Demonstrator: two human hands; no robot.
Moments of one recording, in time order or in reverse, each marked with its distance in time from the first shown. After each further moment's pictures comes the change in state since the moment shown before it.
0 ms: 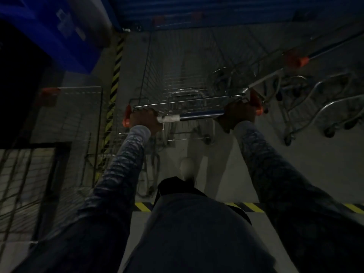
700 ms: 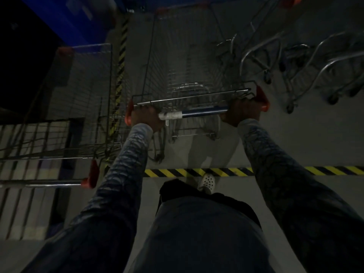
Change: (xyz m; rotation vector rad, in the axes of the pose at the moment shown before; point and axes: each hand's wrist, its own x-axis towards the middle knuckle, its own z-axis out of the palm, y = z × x) left_hand -0.235 -0.033 0.066 0.045 0.016 0.006; right_hand -0.247 0.011 0.087 0.082 0.181 -0.005
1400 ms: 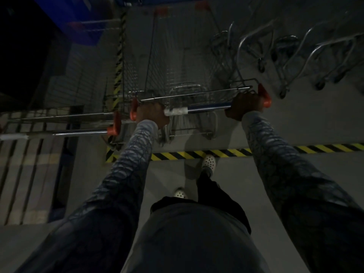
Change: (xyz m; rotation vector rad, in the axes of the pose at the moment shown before) left_hand -0.137 -0.071 0.062 -0.017 0.091 0.109; right_hand -0.157 -0.039 0.012 -0.113 -0.019 0.041
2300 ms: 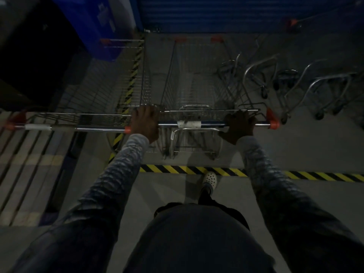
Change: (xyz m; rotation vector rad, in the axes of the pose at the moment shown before) left_hand -0.045 -0.075 0.010 0.151 0.247 0.156; right_hand -0.045 -0.032 0.022 0.186 0.074 -0.172
